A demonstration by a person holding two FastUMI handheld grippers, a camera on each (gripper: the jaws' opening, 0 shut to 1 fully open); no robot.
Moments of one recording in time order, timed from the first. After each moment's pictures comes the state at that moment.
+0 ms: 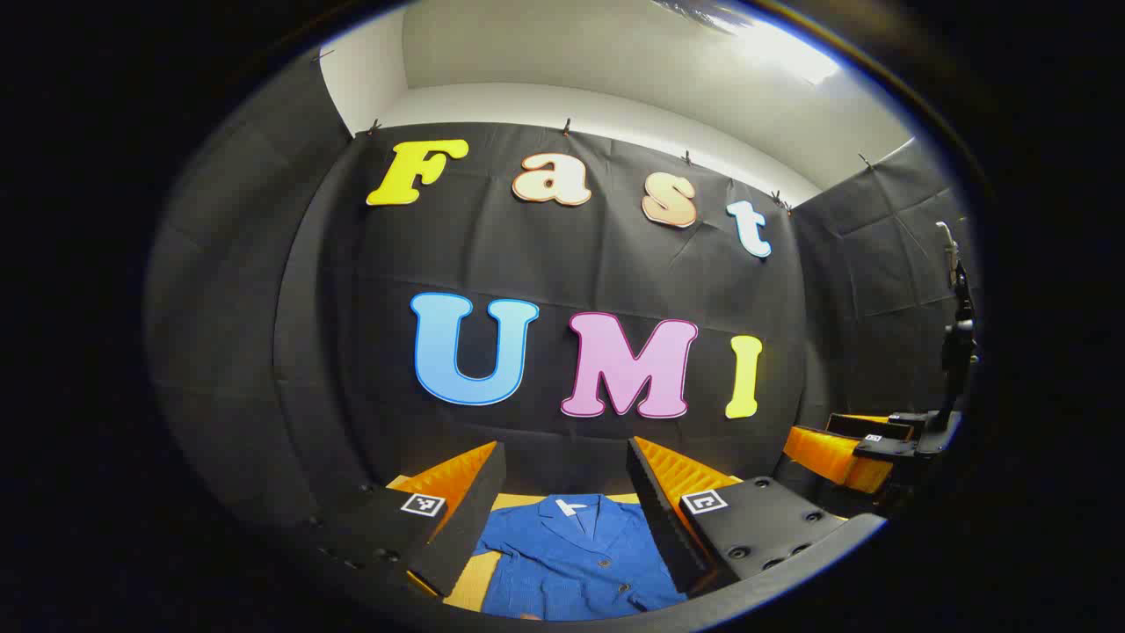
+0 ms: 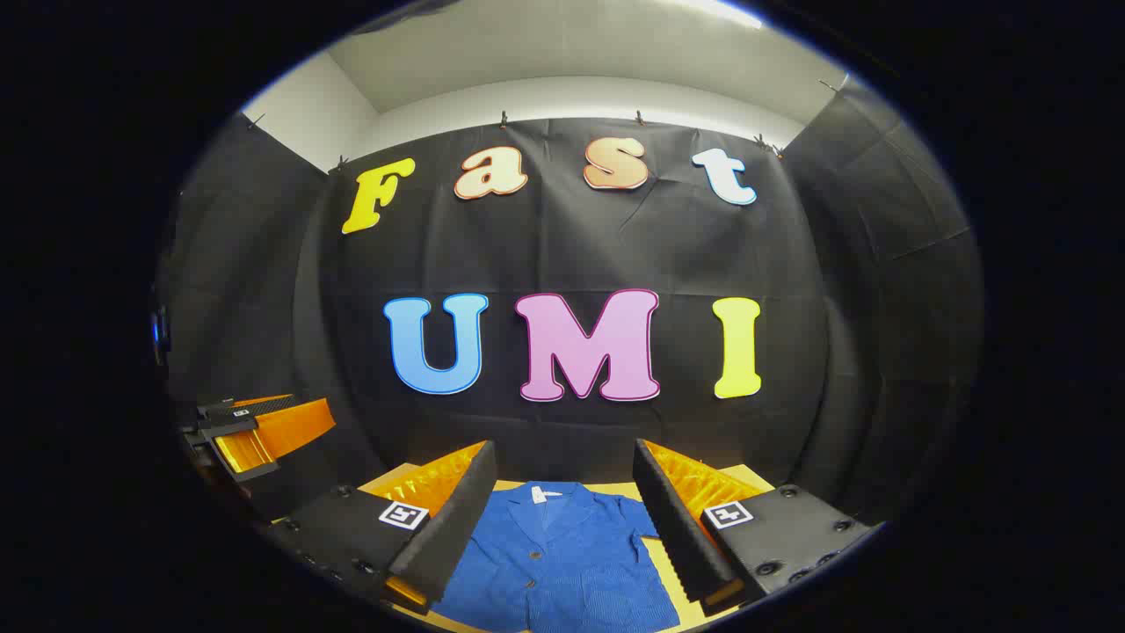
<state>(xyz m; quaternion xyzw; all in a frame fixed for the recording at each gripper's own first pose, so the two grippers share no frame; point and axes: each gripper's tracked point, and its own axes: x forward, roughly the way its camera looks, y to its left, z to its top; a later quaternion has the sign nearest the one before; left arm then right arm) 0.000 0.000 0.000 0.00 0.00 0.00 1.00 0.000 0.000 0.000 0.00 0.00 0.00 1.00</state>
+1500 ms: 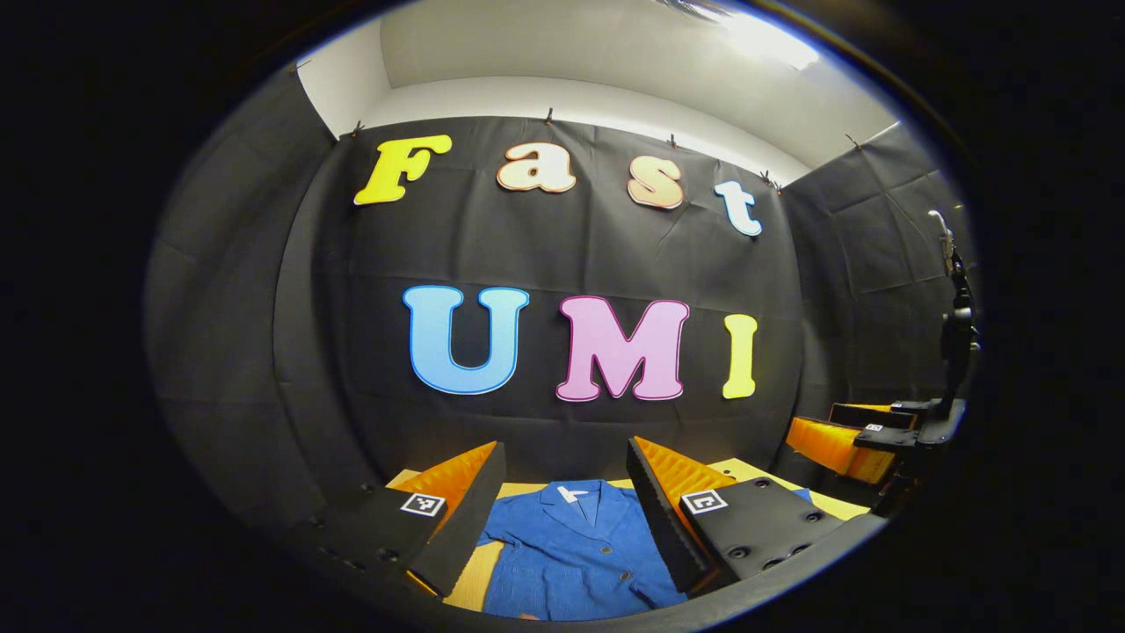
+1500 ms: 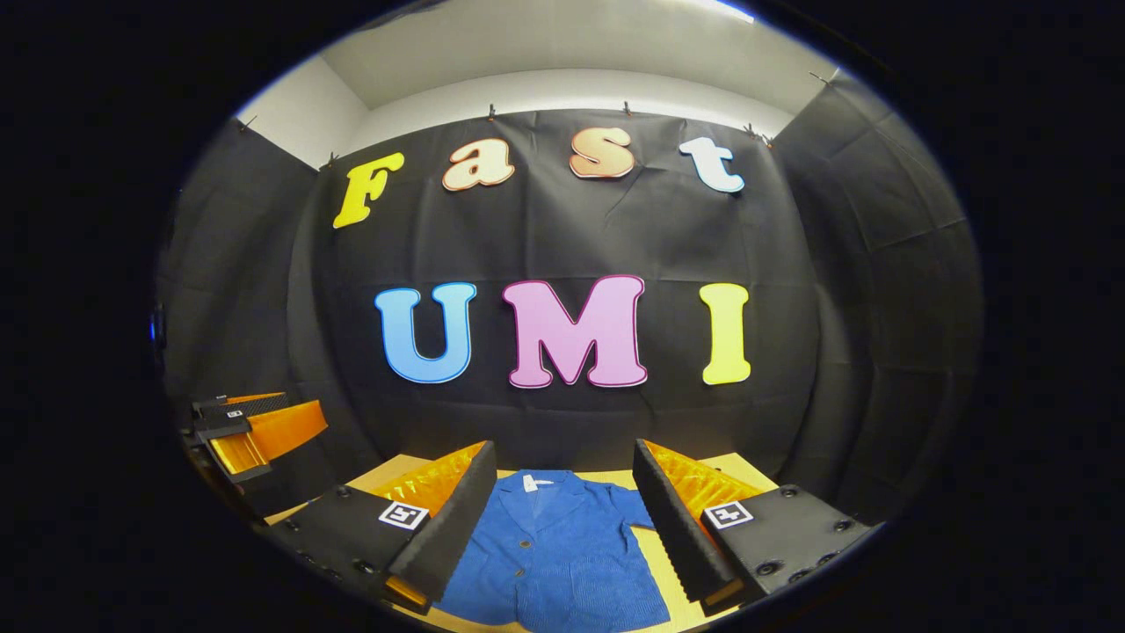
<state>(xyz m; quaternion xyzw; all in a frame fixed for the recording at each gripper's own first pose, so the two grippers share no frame) -0.007 -0.023 -0.012 0.03 0.02 0.00 1.00 -0.007 -0.026 -0.018 0.01 0.02 -0.01 1.00</state>
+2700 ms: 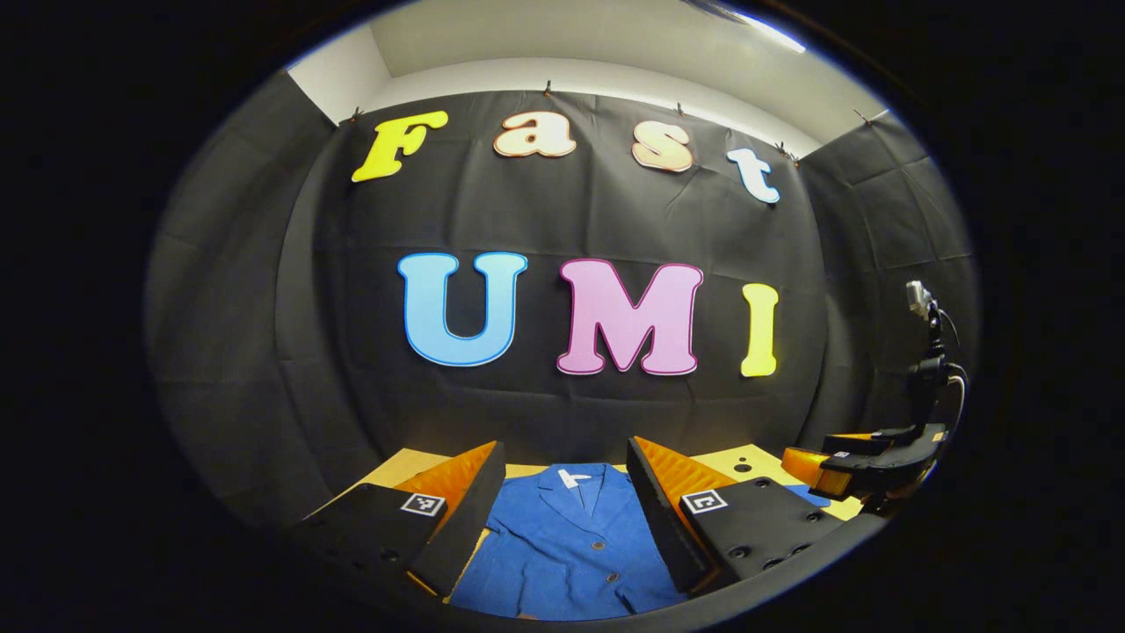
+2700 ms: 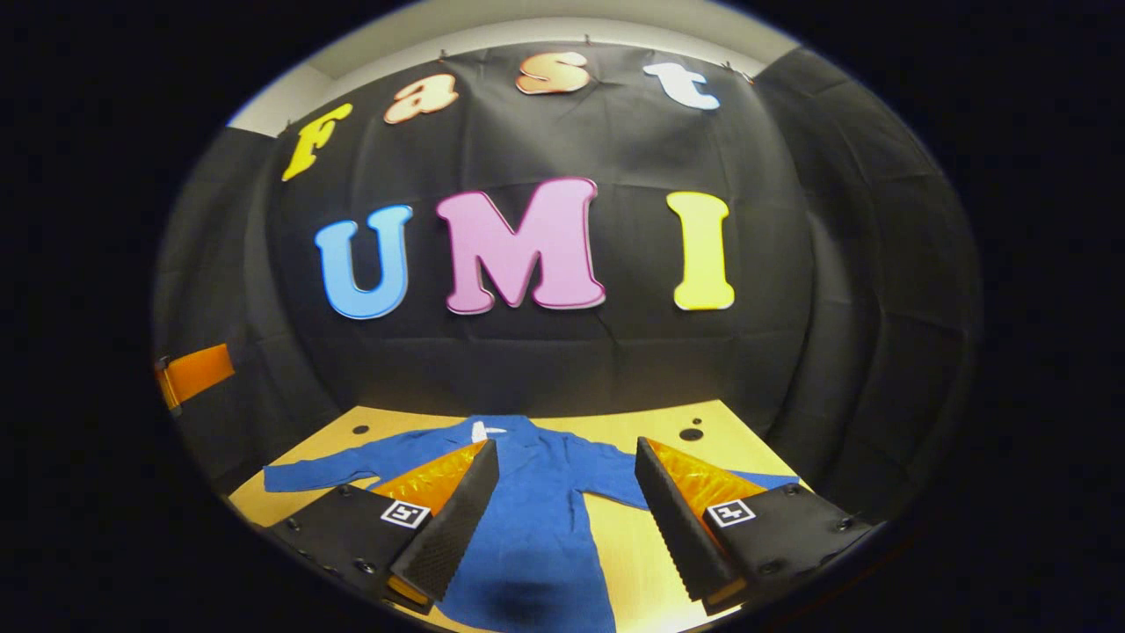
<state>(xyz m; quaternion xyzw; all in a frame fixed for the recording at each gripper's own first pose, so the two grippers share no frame) 0.050 -0.063 -0.067 0.03 0.07 0.04 1.00 0.072 -0.150 -0.142 0.03 0.14 -0.05 0.99</state>
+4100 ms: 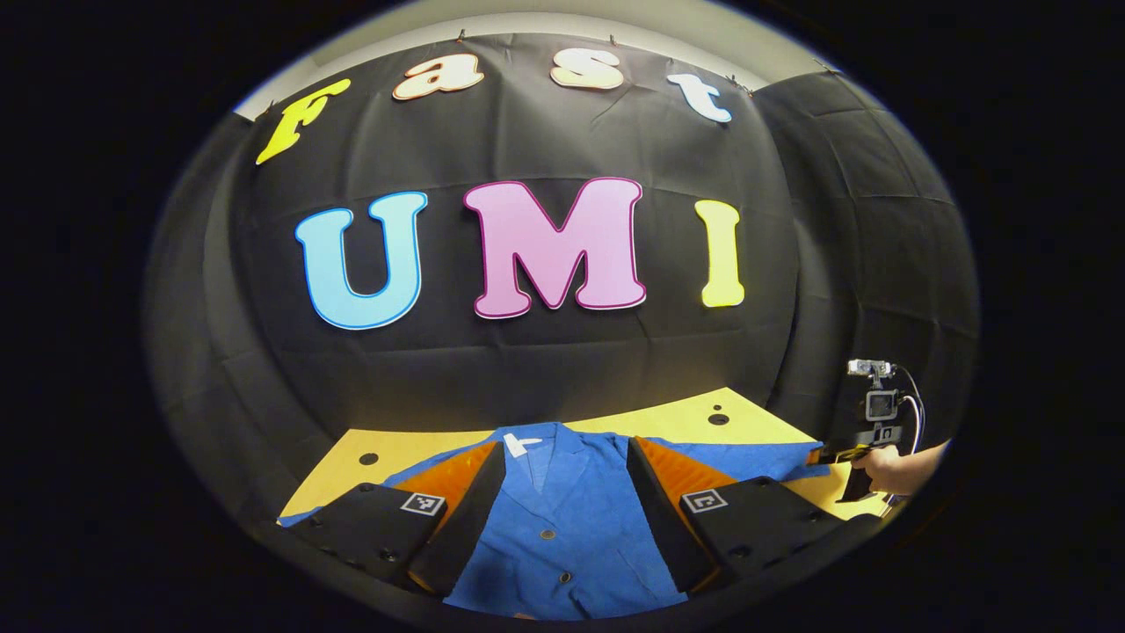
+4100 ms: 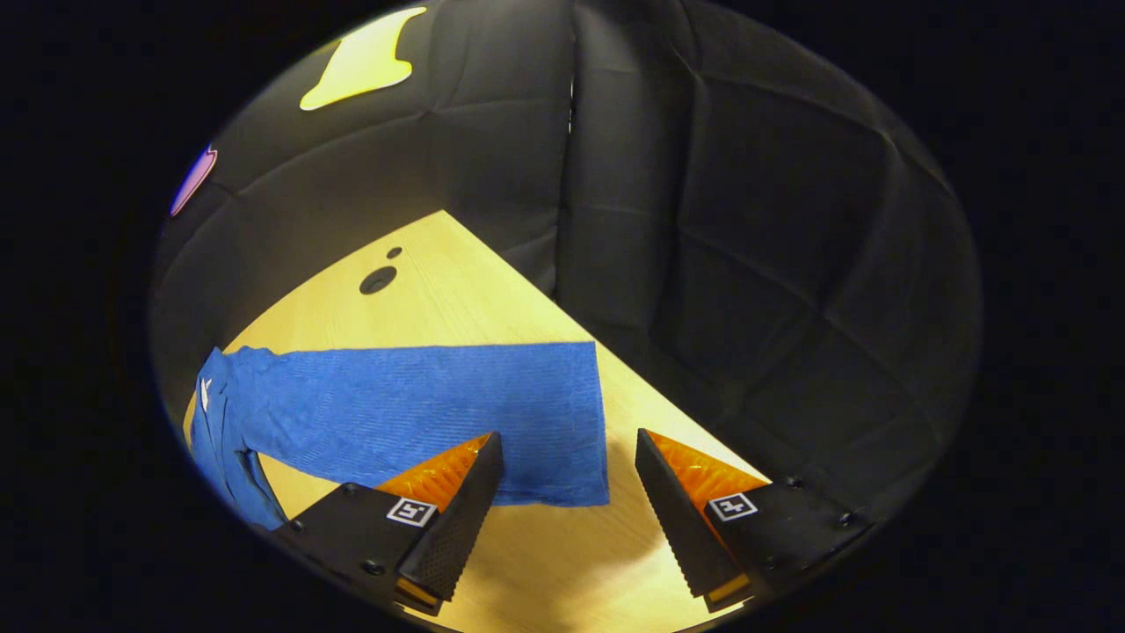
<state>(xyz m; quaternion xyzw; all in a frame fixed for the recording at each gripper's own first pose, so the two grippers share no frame) 0.140 -0.161 -0.133 0.08 0.18 -0.03 0.98 0.063 -0.463 -0.389 0.14 0.42 -0.36 0.82</state>
